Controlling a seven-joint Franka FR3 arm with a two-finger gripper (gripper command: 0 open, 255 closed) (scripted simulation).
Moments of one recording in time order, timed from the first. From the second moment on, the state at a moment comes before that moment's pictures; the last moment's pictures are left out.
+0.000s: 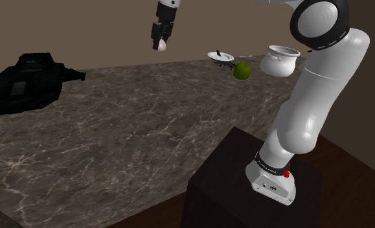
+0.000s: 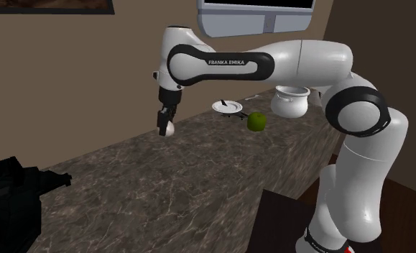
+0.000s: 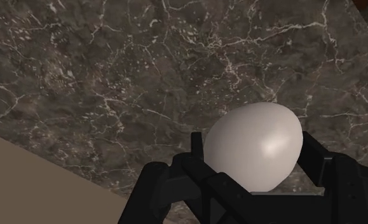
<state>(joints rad) 0.18 0.04 -0.12 -1.59 0.11 1.82 -0.26</state>
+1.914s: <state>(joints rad) 0.41 0.40 0.01 -1.22 0.02 1.84 0.11</state>
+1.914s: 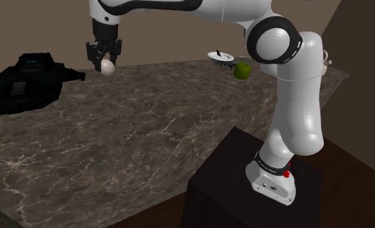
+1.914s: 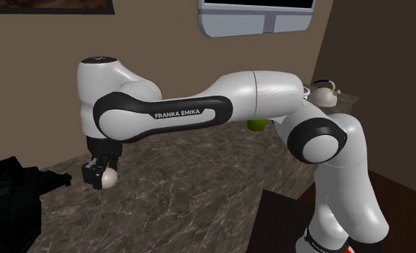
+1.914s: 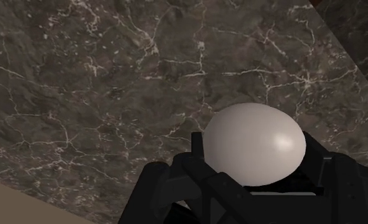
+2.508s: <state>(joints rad) 0.41 0.39 0.01 -1.37 0.02 1.97 0.11</state>
